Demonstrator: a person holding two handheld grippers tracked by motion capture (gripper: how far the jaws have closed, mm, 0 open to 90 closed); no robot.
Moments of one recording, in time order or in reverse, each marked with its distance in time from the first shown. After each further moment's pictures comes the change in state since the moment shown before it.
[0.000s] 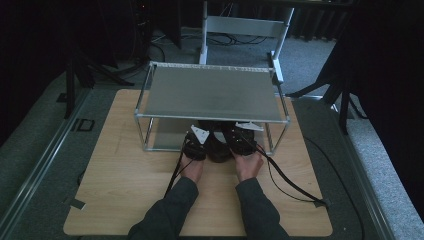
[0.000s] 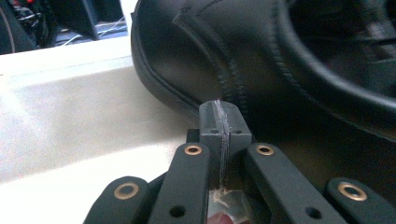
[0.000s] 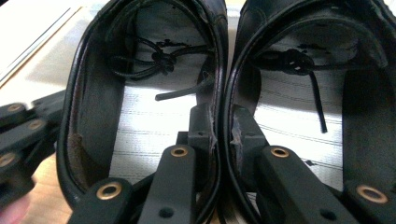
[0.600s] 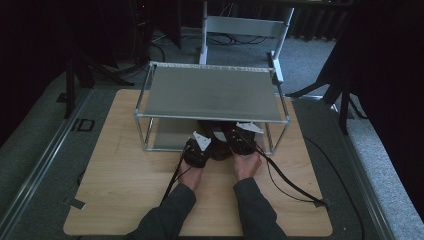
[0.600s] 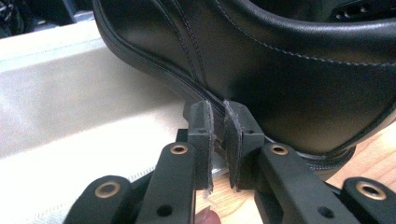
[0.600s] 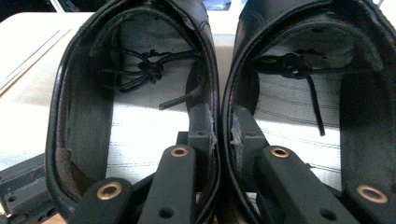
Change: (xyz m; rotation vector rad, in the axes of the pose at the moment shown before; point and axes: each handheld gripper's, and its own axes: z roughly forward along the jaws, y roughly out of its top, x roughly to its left) left arm -0.005 -0.012 -0.013 0.070 -0.050 0.045; right arm 0.000 -0.004 0.007 -0.086 -0.041 0.014
